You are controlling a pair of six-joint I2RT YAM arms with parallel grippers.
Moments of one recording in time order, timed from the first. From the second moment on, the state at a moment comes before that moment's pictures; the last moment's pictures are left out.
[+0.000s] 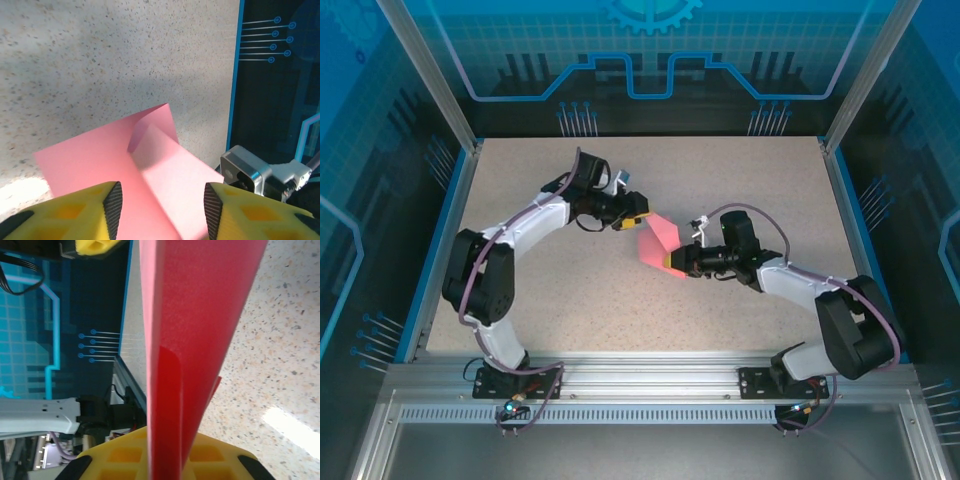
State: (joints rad) left arm -0.34 1.76 1.32 -0.43 0.72 -0.74; right arm 0.41 1.41 0.63 0.11 -0.88 0.78
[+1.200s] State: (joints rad) left arm -0.27 1.04 1.11 -0.66 0.02 -0.61; right arm 0.93 2.03 1.55 -1.26 0.86 0.12
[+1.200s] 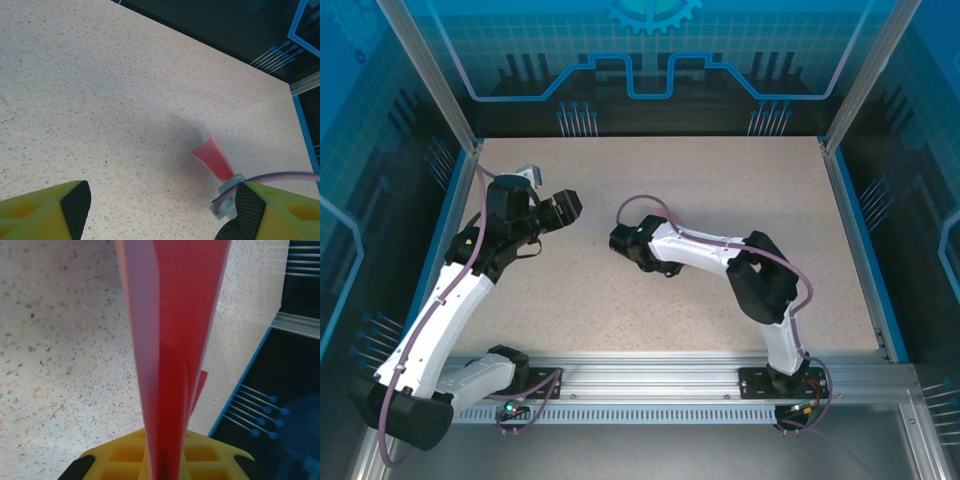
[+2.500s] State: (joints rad) left arm -0.40 1.56 0.98 -0.39 0.51 -0.88; right arm 0.63 1.29 0.94 -0.69 -0.01 0.35
